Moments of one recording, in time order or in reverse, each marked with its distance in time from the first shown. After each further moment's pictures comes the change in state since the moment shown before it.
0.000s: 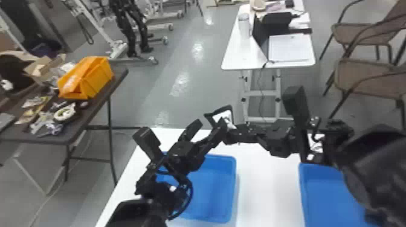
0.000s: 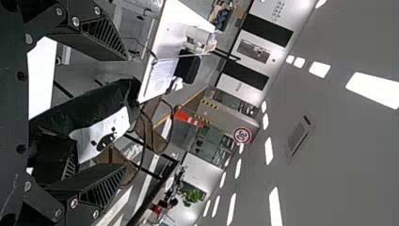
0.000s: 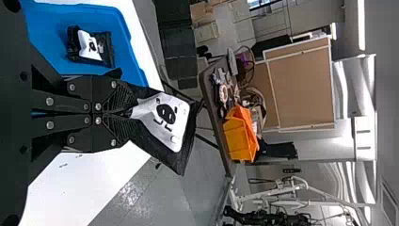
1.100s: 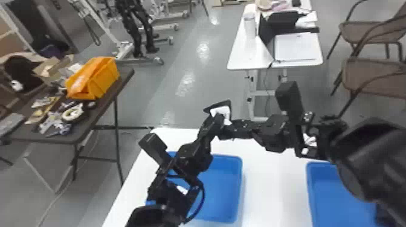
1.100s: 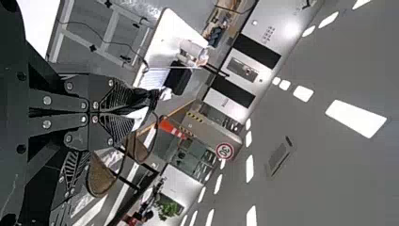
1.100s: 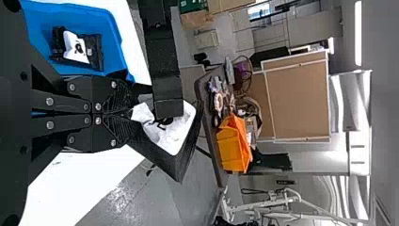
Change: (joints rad) left arm 0.021 -0.020 -0.032 0.021 0.071 -0.105 0.106; right arm -0.065 0.033 0.065 0.075 -0.018 -0.050 -0.007
